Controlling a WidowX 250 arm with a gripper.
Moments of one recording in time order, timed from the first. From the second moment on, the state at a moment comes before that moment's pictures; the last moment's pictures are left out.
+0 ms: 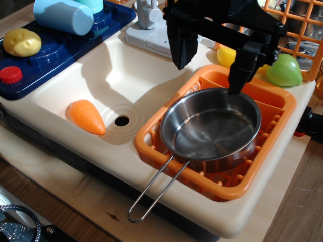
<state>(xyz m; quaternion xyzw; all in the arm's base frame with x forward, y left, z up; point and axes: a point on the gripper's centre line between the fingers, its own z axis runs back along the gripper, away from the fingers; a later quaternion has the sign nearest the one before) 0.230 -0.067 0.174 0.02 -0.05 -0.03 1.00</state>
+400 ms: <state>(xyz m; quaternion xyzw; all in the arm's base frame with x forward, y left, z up) 0.228 -0.072 0.162 0.01 -0.05 -0.03 1.00</state>
